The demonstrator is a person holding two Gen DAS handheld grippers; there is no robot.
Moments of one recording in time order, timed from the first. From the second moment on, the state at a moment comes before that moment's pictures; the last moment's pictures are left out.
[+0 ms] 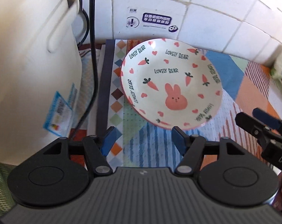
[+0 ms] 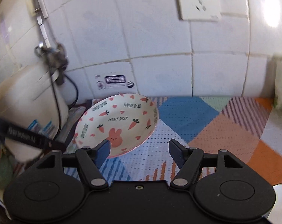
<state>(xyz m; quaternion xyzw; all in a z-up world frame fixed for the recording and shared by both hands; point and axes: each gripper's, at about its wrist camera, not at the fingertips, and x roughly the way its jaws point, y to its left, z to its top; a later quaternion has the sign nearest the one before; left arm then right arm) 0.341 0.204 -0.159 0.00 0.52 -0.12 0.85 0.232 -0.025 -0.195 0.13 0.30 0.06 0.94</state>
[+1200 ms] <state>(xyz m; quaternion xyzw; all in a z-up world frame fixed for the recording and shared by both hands) 0.387 0.200 -0.203 -0.05 0.51 -0.09 0.85 0.348 -0.070 -0.262 0.29 0.40 0.13 0.86</state>
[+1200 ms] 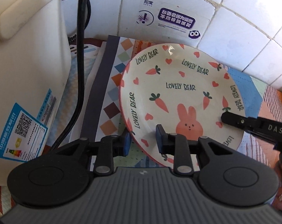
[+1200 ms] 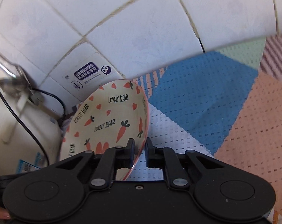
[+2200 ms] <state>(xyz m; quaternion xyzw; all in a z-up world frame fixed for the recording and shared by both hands) 0.261 0.159 -0.091 0.05 0.46 -0.26 0.84 0.167 -0.083 -0.173 0.18 0.32 0.08 0.93</state>
